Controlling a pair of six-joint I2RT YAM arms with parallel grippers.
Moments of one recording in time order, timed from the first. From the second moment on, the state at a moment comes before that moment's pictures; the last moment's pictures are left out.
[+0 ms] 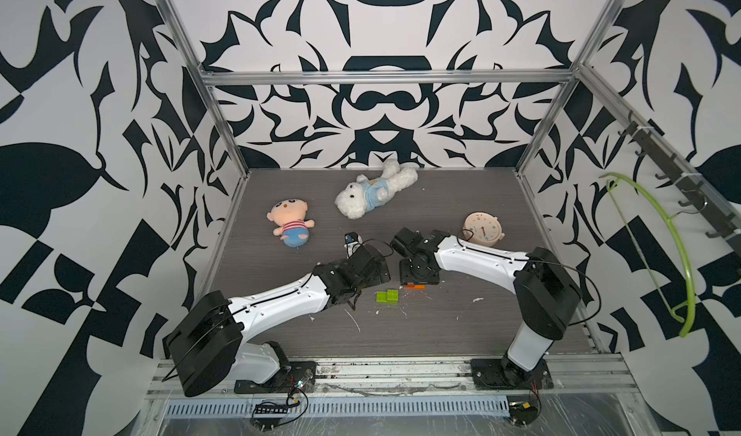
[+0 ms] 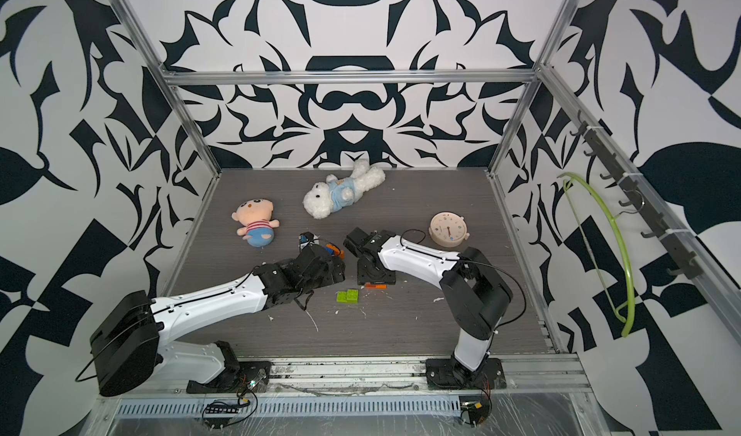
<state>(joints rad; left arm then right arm) -0.94 1.35 0.79 -0.33 -0.28 -0.98 0.81 1.74 1.18 -0.86 0.11 0.81</state>
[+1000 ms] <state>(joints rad) -0.94 1.37 0.81 -0.34 -0.28 -0.97 0.81 1.75 1.17 -0.84 0.10 0.80</state>
